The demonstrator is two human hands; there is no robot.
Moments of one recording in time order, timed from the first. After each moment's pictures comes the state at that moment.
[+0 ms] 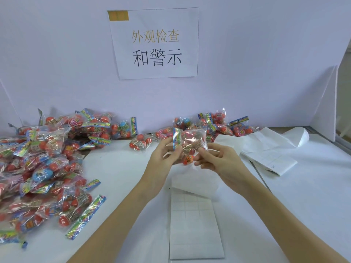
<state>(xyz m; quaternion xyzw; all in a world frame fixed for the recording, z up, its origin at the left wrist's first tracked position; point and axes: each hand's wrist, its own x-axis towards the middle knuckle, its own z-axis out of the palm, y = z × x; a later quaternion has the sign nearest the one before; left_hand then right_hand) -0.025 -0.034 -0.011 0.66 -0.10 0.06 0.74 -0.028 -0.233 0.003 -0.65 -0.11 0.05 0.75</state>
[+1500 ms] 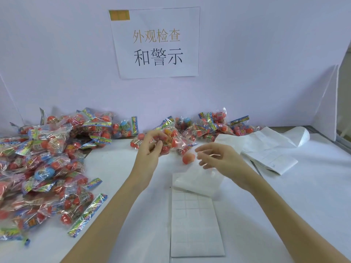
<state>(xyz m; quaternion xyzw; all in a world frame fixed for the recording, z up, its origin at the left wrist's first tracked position) -0.014 -0.003 -0.007 0.70 -0.09 0.14 0.69 -0.025 -0.242 0.007 -0.78 -0.13 0.02 0.61</state>
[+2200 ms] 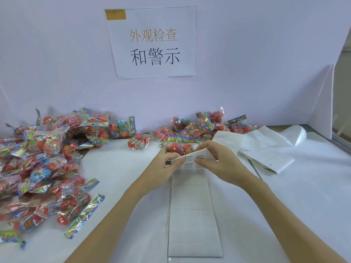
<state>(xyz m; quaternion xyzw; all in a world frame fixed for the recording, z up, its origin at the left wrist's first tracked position) -0.029 -0.021 -0.007 0.84 -0.17 0.01 0.51 -0.021 -0.245 0.001 -0.86 -0.18 -0.05 0.48</state>
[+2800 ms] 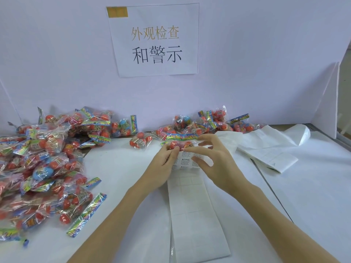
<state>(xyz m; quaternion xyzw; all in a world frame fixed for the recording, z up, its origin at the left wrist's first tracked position) -0.022 -0.023 -0.015 0.82 -0.17 0.06 0.55 -0.034 -0.224 -0.006 -0.87 -0.27 -0.24 0.33</state>
